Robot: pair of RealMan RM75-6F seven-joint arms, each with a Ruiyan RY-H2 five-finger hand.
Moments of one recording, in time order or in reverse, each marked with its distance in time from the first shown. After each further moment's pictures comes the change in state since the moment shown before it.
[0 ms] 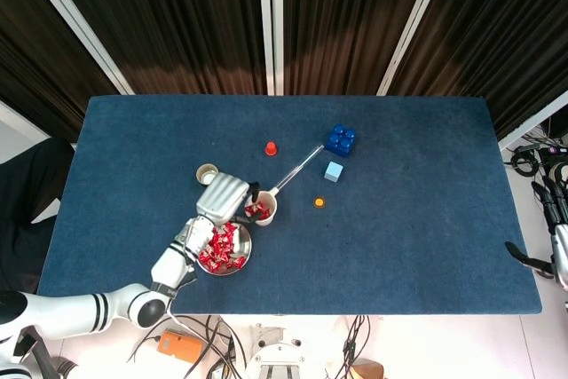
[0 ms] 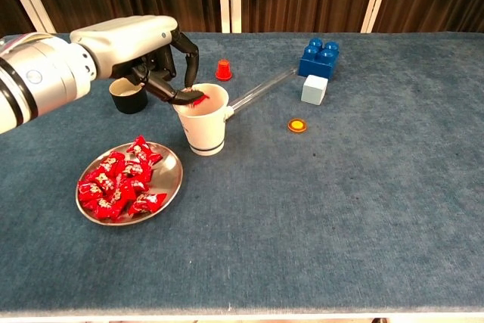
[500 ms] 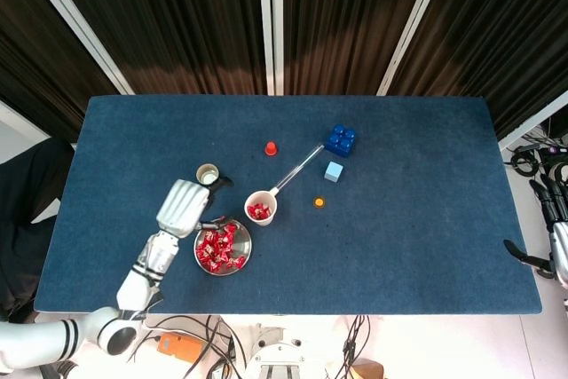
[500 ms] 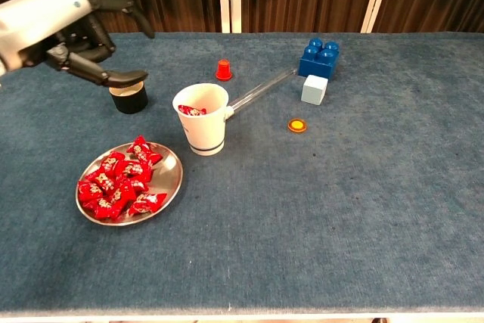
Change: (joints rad) left arm 0.194 0.087 0.118 -0.058 0.237 0.298 -0.186; right arm 0.007 -0.004 0.003 0.012 -0.007 -0.003 0.012
